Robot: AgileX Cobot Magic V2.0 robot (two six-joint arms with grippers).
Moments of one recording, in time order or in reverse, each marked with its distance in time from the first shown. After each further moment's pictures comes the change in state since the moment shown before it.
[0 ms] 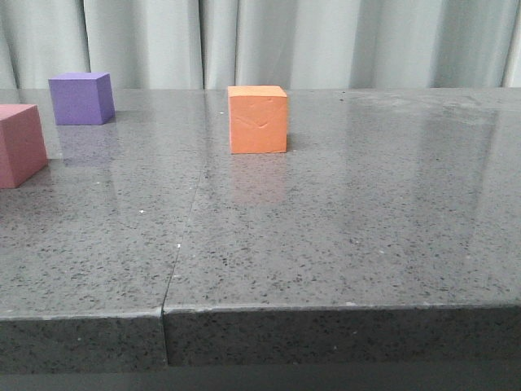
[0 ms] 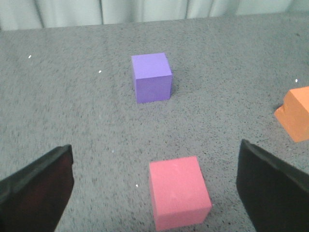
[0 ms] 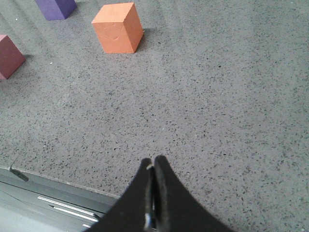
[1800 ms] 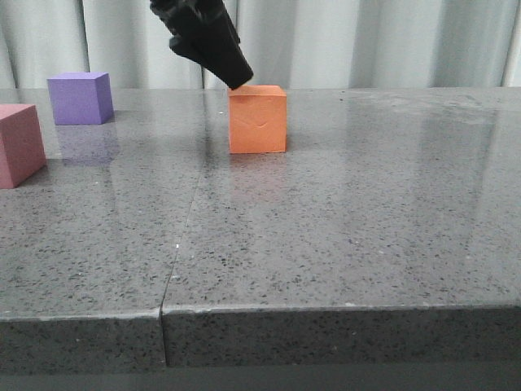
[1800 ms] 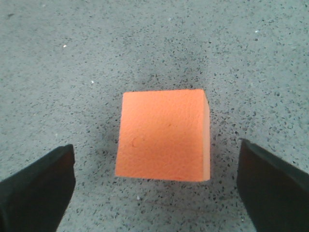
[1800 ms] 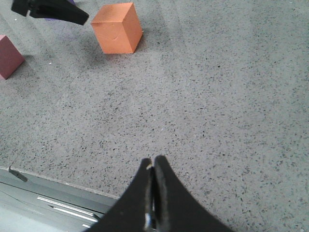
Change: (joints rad) left arm -0.406 0.982 -0.811 -0.228 0.316 0.980; right arm 0.000 0.000 0.000 0.000 0.000 0.000
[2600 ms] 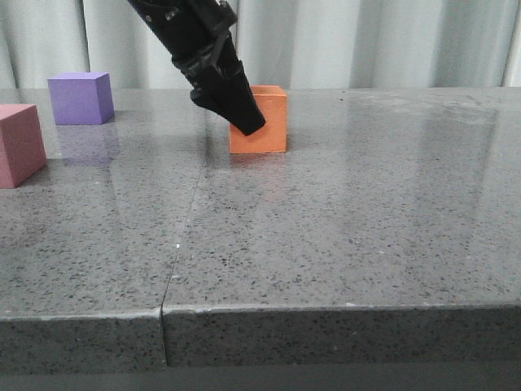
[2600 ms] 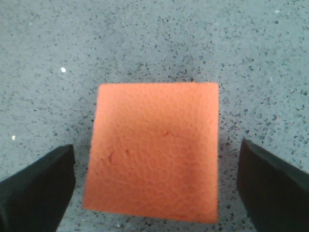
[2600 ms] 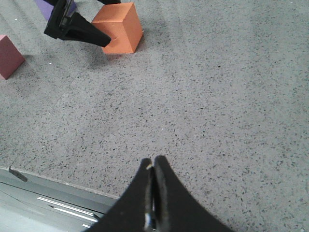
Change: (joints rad) left arm -0.011 0.108 -0.001 -0.022 -0.043 0.000; right arm 0.000 0.000 0.000 0.000 0.000 0.000
